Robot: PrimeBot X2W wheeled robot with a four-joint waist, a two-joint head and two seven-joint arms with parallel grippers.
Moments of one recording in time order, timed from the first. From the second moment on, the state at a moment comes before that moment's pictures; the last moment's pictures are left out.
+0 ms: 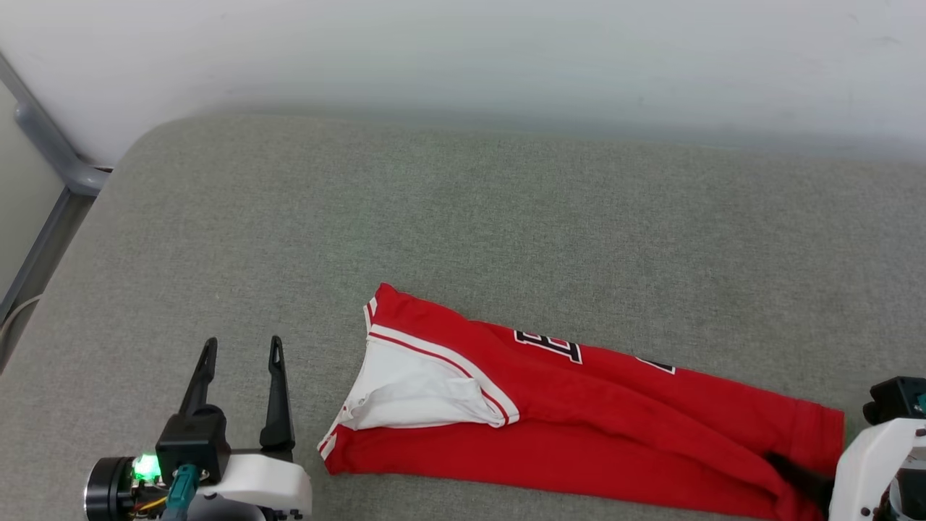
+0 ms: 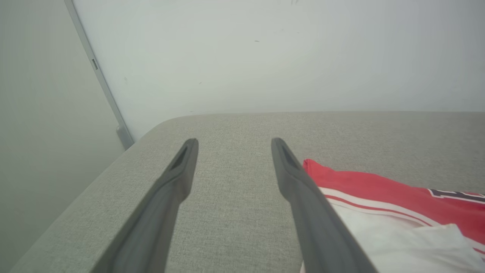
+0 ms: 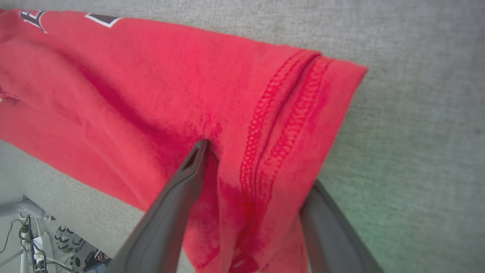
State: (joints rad) left arm -0.03 0.35 -0.31 0.02 -0.32 0.36 -0.26; right arm -0.14 -0.58 0.34 0.41 0.94 0.13 0.47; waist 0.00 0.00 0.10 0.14
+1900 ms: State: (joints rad) left arm -0.01 0.13 -0.12 0.11 -0.05 0.09 -0.26; right arm -0.57 -0.33 0.72 0.26 0.73 0.13 0.60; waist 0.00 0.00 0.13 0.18
